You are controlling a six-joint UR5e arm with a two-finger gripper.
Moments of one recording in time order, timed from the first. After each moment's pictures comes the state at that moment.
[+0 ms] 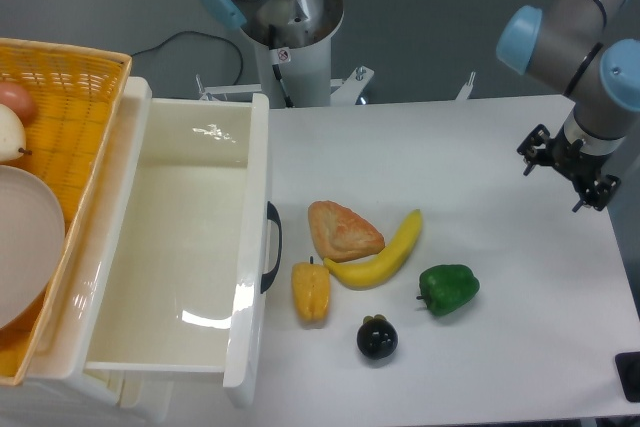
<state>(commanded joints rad) 2.94 -2.09 -1.44 -1.18 1.57 1.68</state>
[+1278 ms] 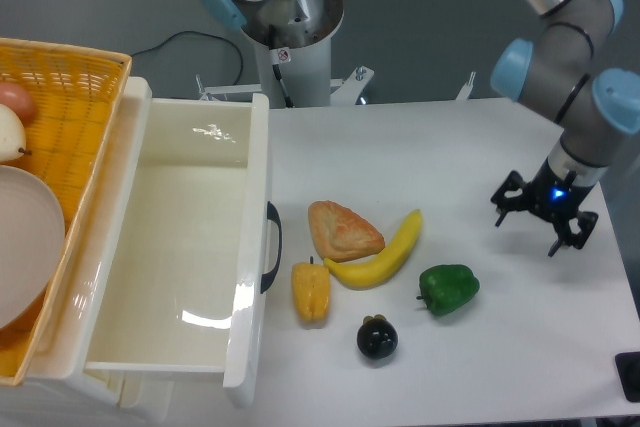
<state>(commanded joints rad) 2.89 -2.19 -1.45 -1.05 1.27 1.38</state>
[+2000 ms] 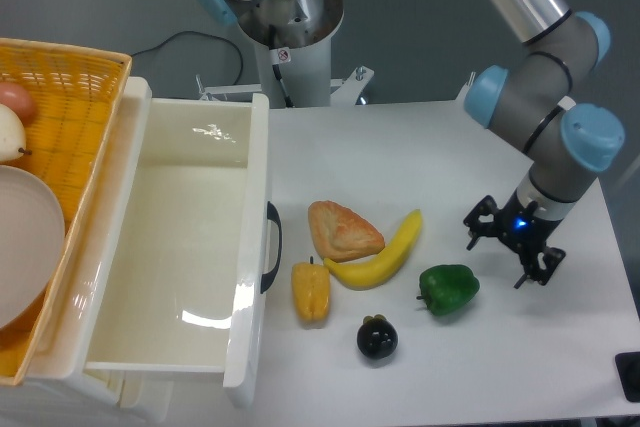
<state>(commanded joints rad) 2.79 -2.19 -1.47 -1.05 1.27 1.60</state>
